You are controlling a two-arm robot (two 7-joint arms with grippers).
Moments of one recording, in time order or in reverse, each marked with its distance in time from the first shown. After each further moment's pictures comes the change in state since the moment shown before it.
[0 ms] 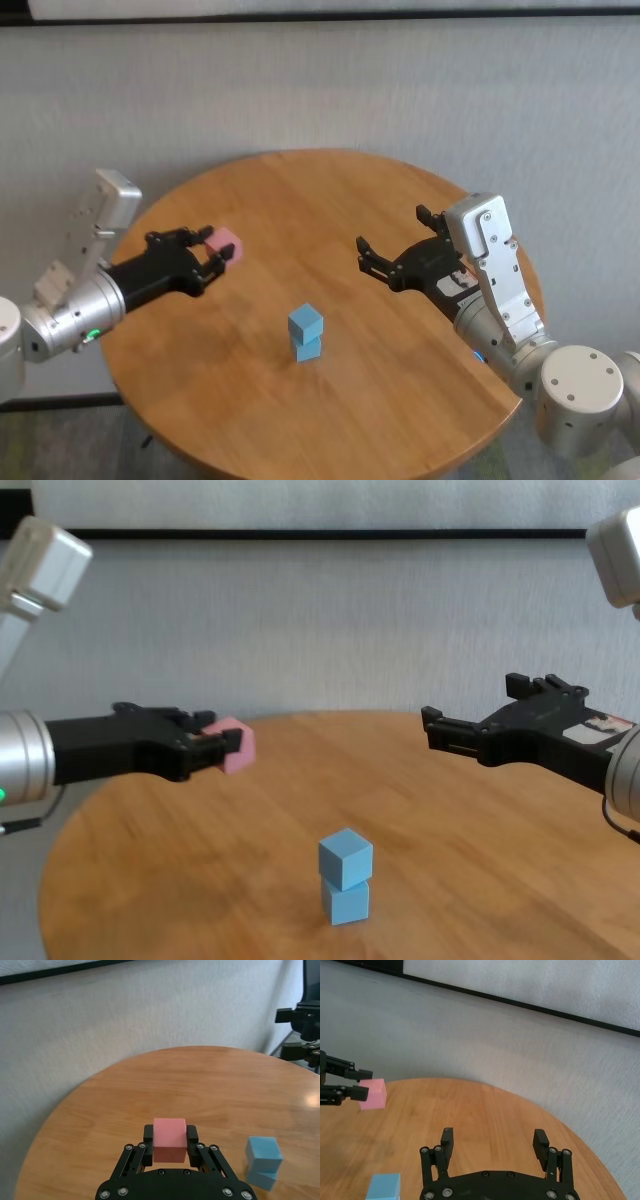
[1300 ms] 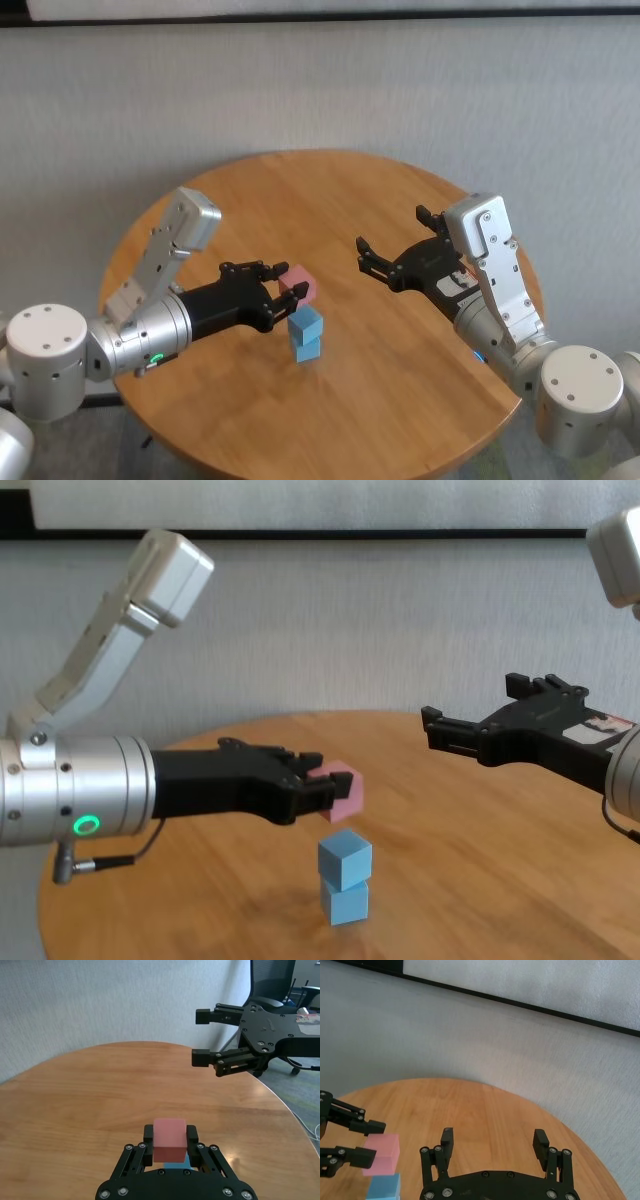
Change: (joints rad) left arm 0.042 -0.008 0.131 -0.141 -0.054 0.145 -0.002; right arm 0.000 0.000 0.000 0.000 0.000 0.000 0.000
